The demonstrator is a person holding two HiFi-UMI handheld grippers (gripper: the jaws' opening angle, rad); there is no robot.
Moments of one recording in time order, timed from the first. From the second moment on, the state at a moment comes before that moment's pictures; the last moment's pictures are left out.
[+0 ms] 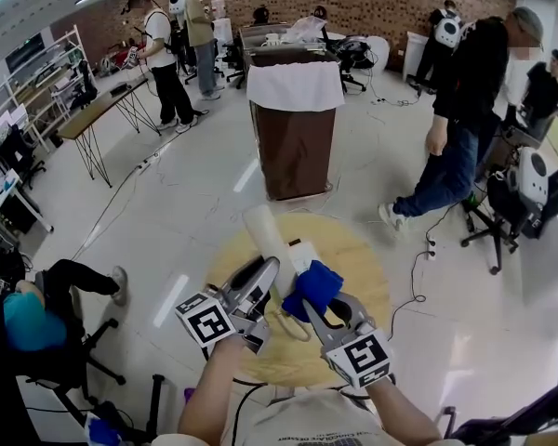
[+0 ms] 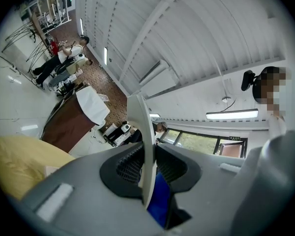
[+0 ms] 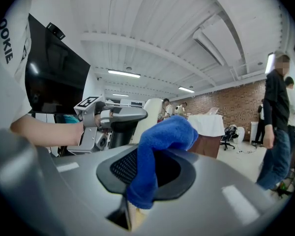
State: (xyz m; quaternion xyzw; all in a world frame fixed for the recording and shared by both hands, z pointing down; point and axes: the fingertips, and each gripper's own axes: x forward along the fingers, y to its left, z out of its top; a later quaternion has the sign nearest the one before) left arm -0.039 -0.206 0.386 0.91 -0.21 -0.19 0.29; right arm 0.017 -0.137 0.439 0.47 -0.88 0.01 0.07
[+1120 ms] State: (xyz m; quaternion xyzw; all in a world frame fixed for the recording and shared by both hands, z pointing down) left arm -0.016 -0.168 0.402 0.93 -0.16 -0.14 0.28; right arm 0.038 -0.157 0.421 0.50 -0.87 0.01 0.06
